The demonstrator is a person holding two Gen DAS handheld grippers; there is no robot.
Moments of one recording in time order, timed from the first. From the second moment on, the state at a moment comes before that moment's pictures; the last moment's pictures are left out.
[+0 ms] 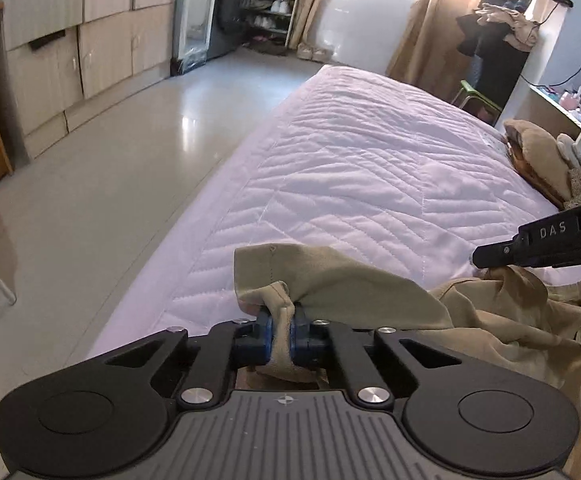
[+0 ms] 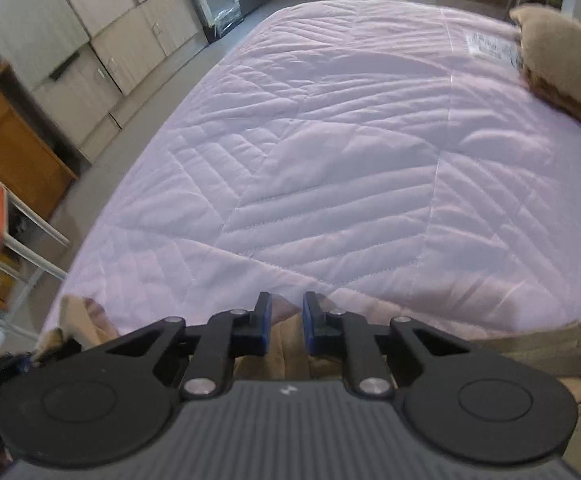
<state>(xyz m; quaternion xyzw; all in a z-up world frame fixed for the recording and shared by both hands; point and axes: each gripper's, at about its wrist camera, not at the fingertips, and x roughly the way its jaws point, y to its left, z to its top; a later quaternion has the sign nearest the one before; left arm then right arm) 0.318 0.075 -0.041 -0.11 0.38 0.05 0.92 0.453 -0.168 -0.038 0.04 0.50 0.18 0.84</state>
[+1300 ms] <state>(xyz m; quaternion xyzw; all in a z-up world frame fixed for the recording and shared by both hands) 0.317 0.100 -0.028 -0.10 0.32 0.11 0.94 0.440 -0.192 0.011 0.05 0.32 0.15 0.94</state>
